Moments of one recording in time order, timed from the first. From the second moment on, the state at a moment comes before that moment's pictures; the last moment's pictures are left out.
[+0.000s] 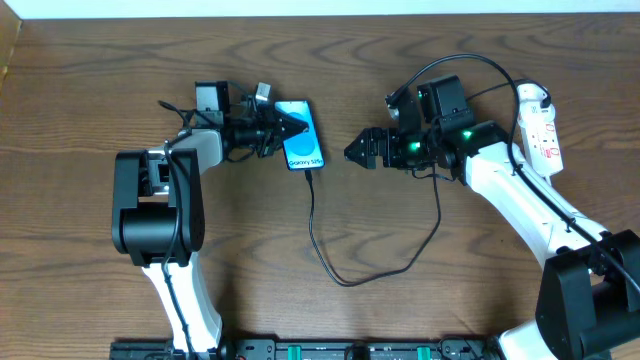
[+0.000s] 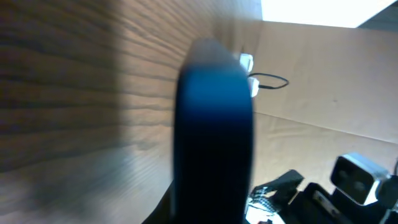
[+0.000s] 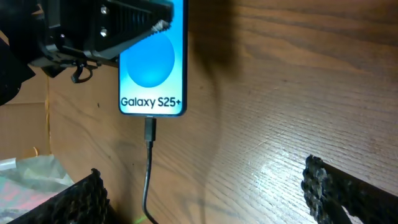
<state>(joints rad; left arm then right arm) 0.01 2.13 1.19 0.02 1.16 -0.74 0.35 1.69 1.18 -0.49 -0.61 0.42</state>
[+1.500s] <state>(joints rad) -0.03 2.06 1.39 -0.88 0.79 0.02 0.35 1.69 1.18 -0.49 -0.58 0.42</state>
